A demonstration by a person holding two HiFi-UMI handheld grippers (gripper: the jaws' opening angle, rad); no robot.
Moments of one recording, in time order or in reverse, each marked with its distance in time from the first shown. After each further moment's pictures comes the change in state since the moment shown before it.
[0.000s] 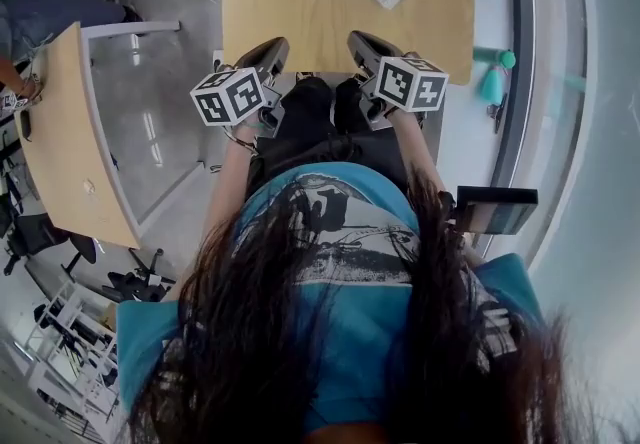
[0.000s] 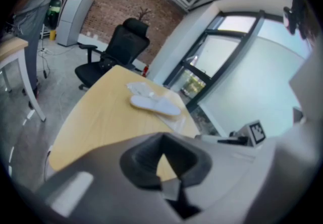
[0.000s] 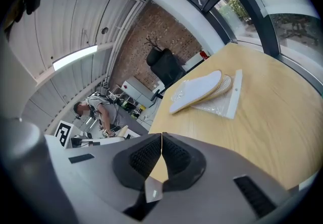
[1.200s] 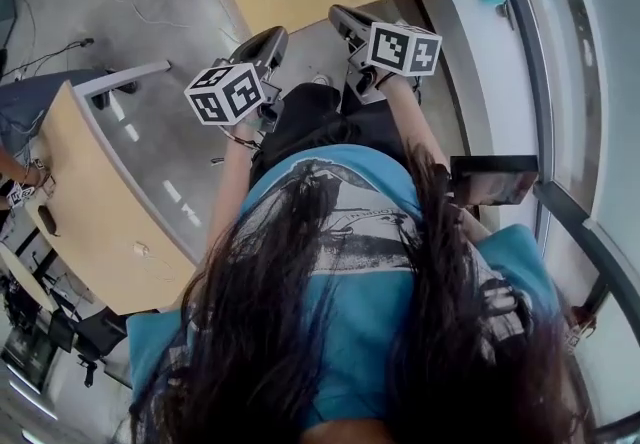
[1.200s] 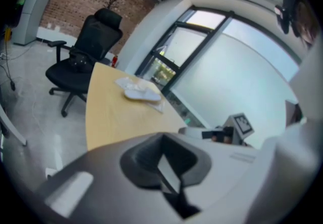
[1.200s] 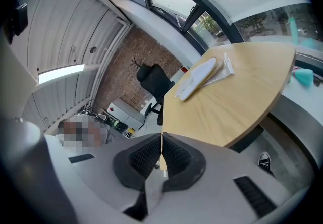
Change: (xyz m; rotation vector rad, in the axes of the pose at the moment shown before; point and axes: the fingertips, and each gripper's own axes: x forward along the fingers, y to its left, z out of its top) left arm -0.130 0.076 -0.038 0.226 0.151 -0.344; right arm 0.048 0.132 -0.120 0.190 -0.286 -0.153
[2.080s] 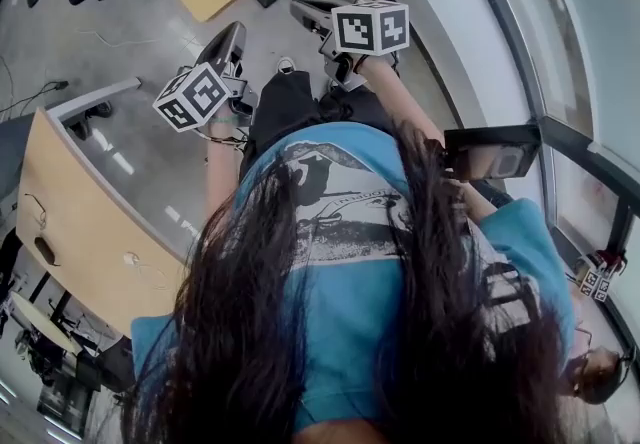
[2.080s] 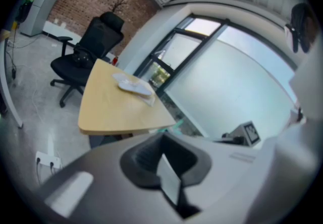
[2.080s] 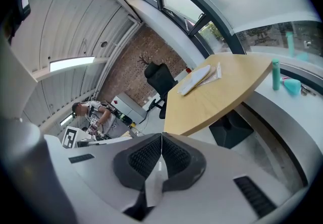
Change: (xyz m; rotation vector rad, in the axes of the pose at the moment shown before) left arm -0.042 -0.080 -0.072 -0.052 -0.071 -0.038; right arm -0.126 0.020 -0.067 -0.101 0.017 0.006
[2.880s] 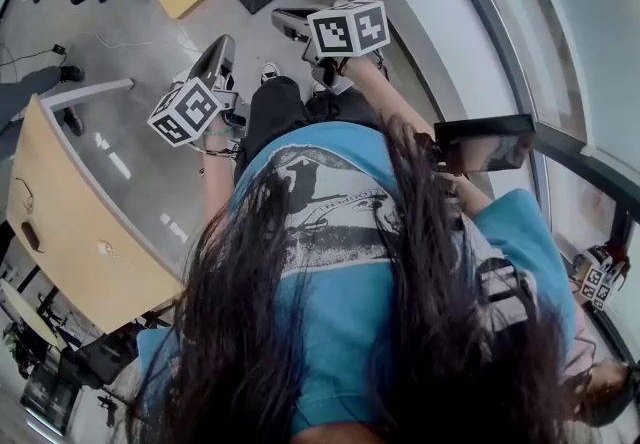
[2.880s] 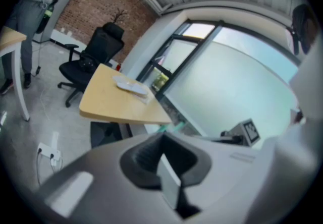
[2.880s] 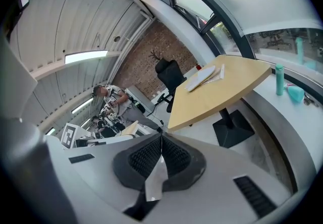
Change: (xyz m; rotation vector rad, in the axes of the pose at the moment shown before) left arm -0.022 -0.076 -0.068 0.002 -0.082 0.070; right arm -0.083 0.000 -0.036 -0.098 0.065 0.090
